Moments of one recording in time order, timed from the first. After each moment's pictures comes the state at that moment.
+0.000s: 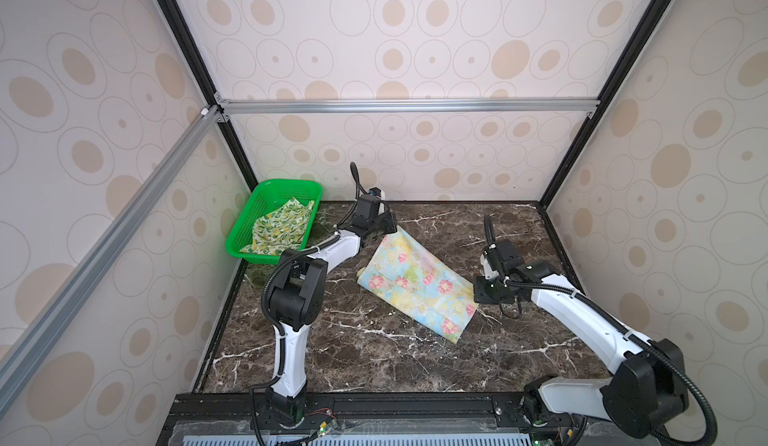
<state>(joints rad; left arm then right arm) -0.39 2.08 1.54 0.02 0.19 -0.52 0.38 1.31 1.00 -0.88 -0.01 0.43</state>
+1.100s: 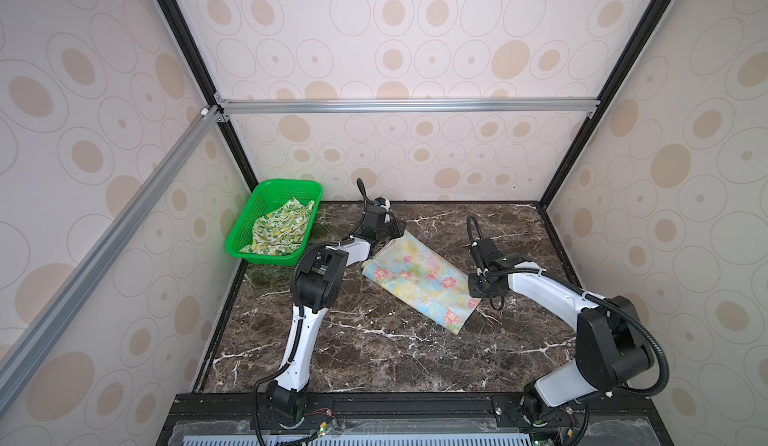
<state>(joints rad) -0.39 2.37 1.65 0.28 0.26 -0.63 0.38 1.55 1.01 -0.73 0.24 0.39</state>
